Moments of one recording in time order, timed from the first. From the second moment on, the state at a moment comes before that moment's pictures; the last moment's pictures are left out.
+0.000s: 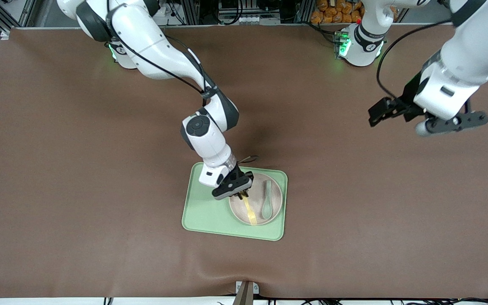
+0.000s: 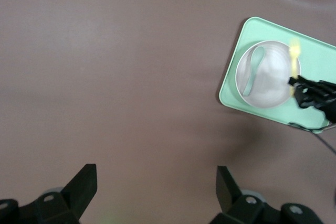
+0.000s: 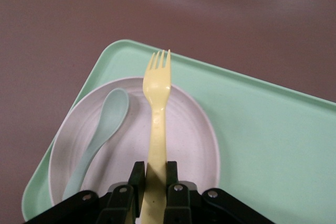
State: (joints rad) left arm -0.18 0.08 -0.10 -1.44 -0.08 1.55 -0.46; right arm 0.66 0.82 -0.04 -1.43 0.14 2.73 0.30
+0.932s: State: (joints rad) left arm -0.07 -0.01 -0.10 -1.49 -0.05 1.48 -0.31; right arm 0.34 0.35 -0.06 -1.74 0.13 2.18 0.18
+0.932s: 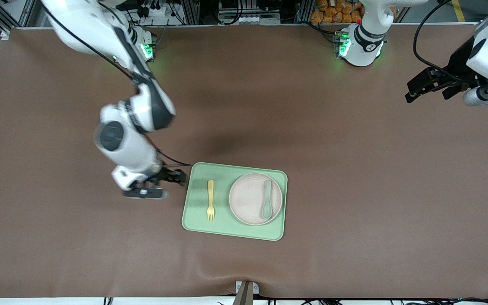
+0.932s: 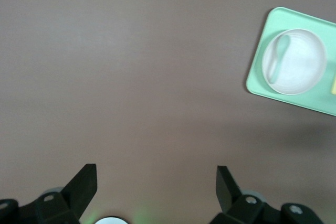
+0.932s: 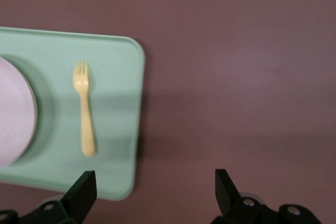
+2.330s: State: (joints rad) left arm -0.07 -0.05 -0.06 -1.58 0.02 1.54 -0.21; right arm 0.02 -0.11 -0.04 -1.72 0.01 1.55 -0.02
